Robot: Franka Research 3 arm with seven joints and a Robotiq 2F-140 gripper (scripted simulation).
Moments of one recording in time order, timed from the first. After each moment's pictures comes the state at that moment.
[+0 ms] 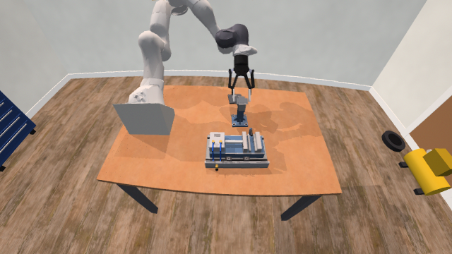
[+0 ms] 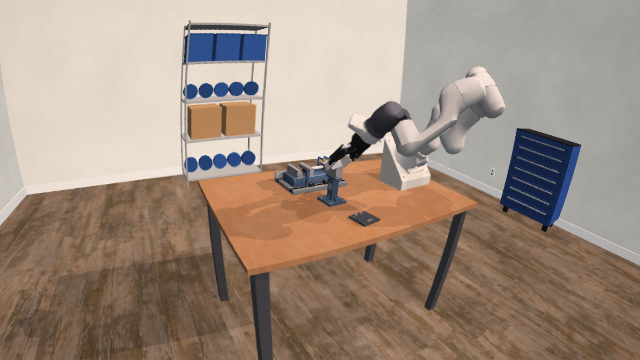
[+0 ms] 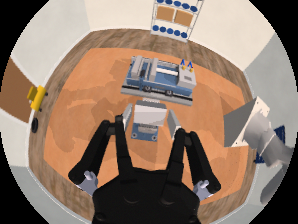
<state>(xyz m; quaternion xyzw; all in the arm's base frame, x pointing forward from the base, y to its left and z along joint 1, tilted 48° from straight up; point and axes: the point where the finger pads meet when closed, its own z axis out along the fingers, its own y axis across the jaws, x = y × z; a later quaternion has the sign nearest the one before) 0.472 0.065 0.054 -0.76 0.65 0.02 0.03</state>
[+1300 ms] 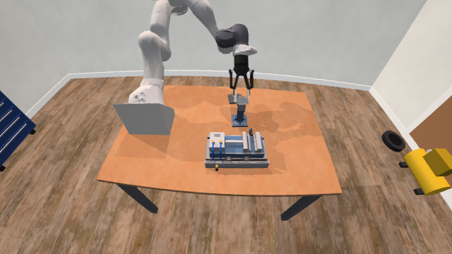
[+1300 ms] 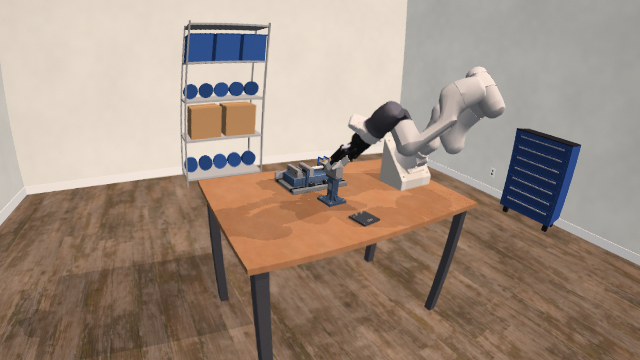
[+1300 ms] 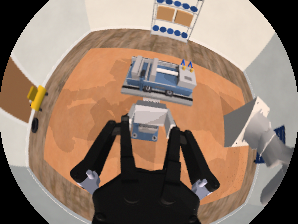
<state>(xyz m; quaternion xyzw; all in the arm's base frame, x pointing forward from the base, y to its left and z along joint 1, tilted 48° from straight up) 0.472 0.065 0.054 -0.76 0.65 0.02 0.03</state>
